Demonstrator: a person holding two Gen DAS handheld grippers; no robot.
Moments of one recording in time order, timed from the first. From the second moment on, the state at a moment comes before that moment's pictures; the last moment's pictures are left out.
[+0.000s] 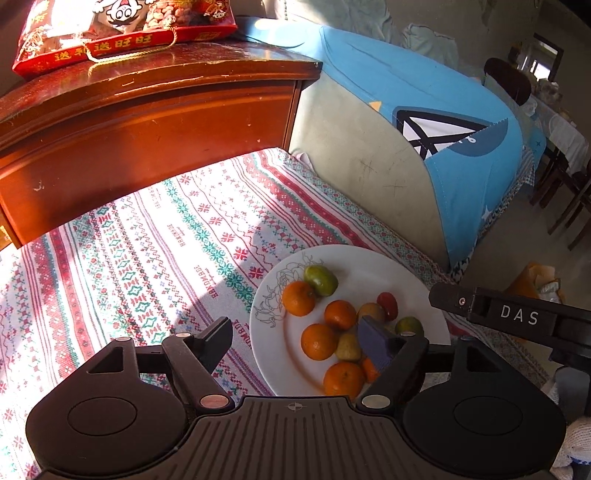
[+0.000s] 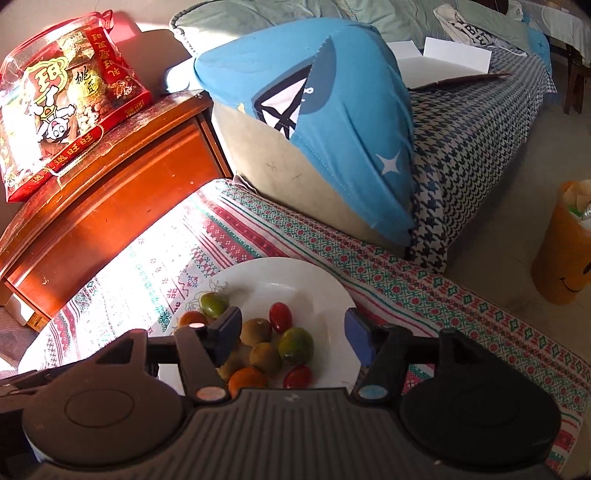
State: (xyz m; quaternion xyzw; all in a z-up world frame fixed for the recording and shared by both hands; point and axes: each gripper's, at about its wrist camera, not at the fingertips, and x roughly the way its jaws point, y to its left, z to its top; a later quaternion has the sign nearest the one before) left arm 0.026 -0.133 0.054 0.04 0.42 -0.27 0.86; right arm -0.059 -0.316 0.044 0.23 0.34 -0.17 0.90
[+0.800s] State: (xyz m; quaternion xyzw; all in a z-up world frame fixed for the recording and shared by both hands) left arm -0.011 -0.118 0.060 0.09 0.46 -0.21 0.86; right arm -0.095 -0.281 0.037 0.21 0.41 -0.21 0.86
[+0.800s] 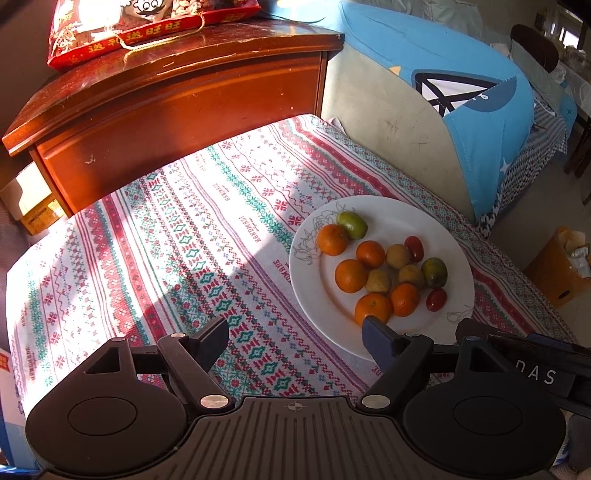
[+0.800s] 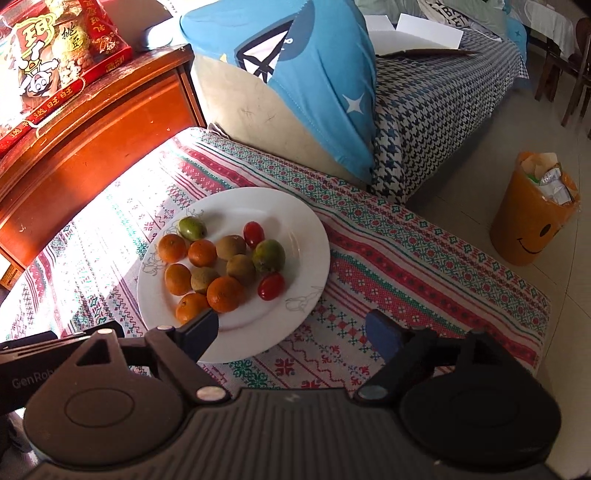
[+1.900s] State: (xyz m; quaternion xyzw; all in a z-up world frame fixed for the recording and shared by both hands) left arm 0.004 -0.117 0.038 0.13 0.48 -0.16 0.85; right arm -0.078 -0.270 0.024 0.18 0.43 -0.21 0.86
